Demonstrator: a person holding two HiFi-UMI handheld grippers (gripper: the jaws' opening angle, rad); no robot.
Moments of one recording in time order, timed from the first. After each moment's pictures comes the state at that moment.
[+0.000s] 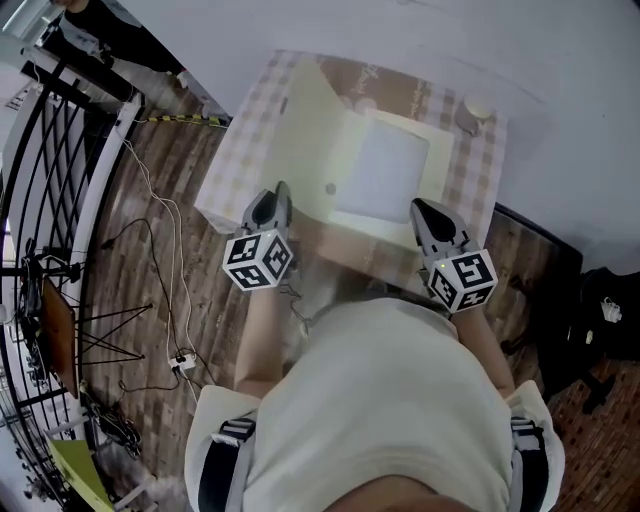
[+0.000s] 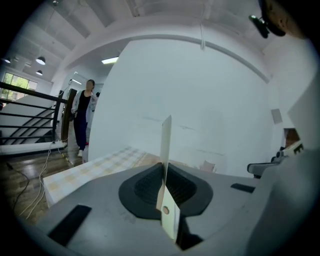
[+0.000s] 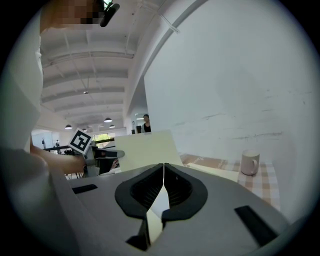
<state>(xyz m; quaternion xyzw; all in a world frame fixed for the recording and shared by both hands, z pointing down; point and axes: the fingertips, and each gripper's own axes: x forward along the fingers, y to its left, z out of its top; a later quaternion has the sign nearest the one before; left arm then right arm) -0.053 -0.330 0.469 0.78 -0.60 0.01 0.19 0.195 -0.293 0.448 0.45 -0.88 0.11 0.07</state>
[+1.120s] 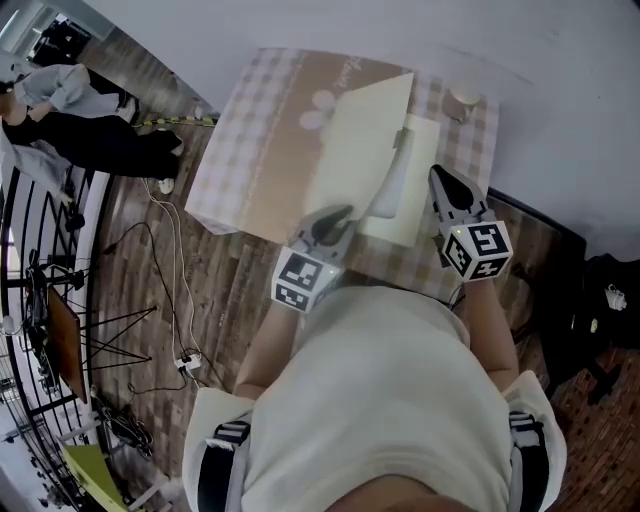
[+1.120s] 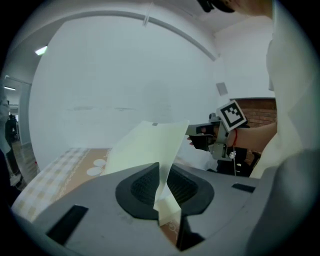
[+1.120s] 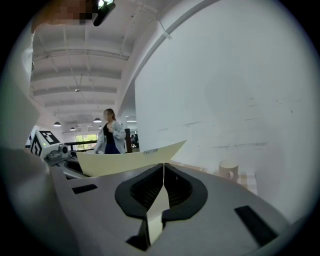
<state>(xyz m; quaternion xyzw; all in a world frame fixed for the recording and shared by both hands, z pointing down) 0.127 -0.274 0.484 0.91 -0.36 0.15 0.10 0.268 -0.343 0.442 0.50 -0.86 0.09 0.05</state>
